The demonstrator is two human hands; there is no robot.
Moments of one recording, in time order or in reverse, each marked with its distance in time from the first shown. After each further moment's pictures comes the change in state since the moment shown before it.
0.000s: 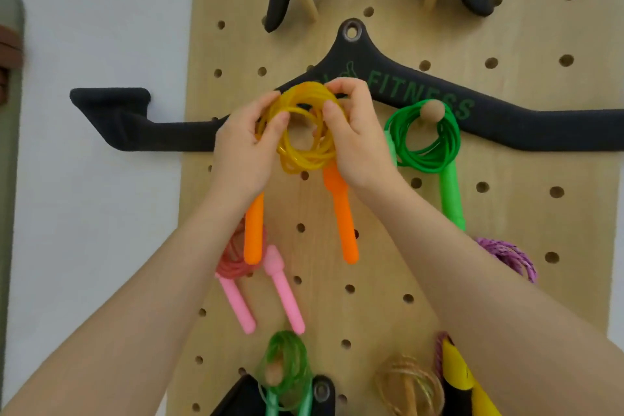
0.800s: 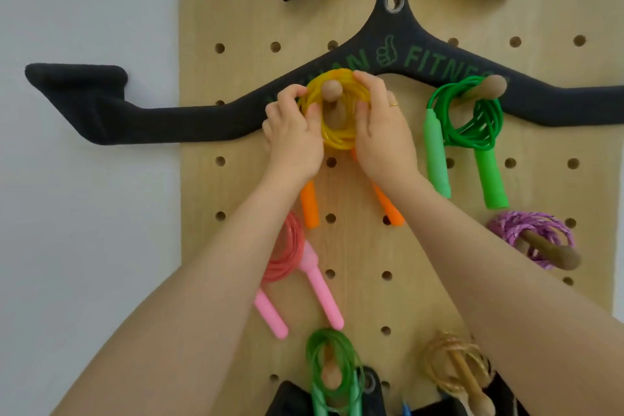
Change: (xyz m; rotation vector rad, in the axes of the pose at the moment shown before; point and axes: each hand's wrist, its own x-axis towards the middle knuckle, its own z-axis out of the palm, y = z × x) left_hand 0.022 -0.046 0.027 -0.024 -0.102 -0.157; right_hand 0.006 0.039 0.037 -0.708 0.217 0.005
